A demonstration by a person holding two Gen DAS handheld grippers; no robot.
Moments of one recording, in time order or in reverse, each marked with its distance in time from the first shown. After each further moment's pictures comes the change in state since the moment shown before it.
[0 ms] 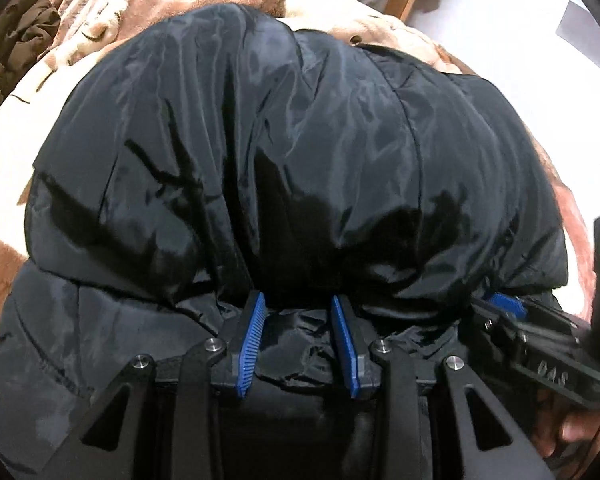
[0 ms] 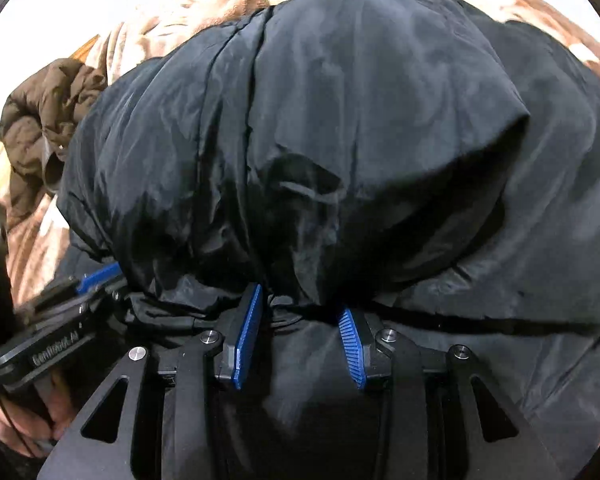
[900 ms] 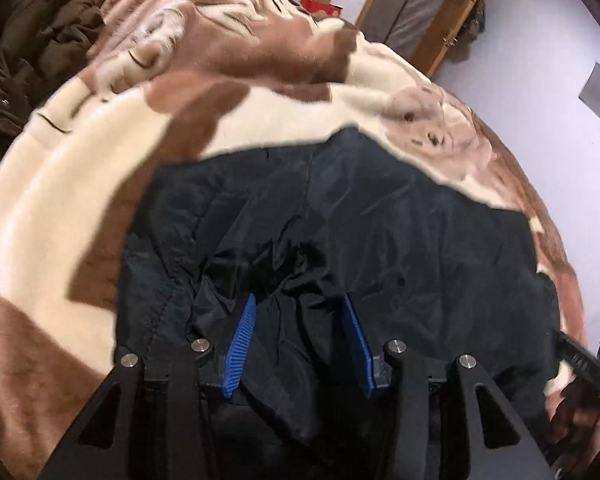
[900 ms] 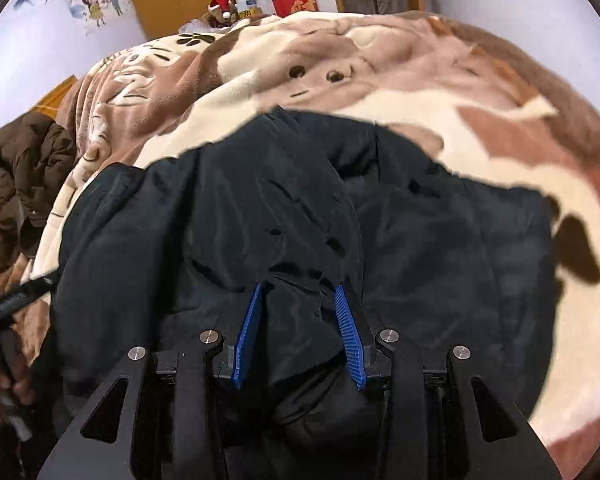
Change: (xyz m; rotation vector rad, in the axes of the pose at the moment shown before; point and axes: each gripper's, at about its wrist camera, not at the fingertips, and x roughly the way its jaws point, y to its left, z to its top) left arm -0.022 0.083 0.068 -0.102 -0.132 -0.011; right arm -0.035 -0.053 0.055 0.041 -0.178 -0.098
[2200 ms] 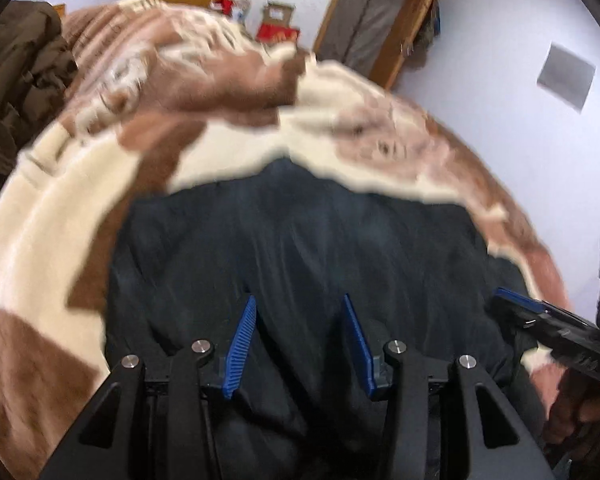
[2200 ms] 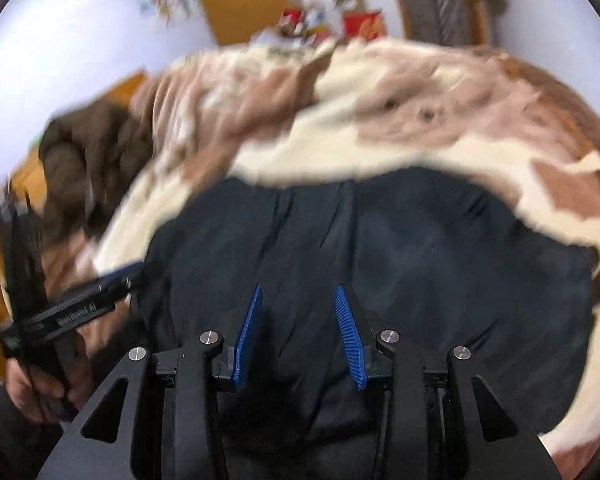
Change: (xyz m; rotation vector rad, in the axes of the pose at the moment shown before) left arm -0.040 -0.035 -0.019 0.088 -0.043 -0.066; right arm -0.017 0.078 -0.006 -0.145 0.035 0.134
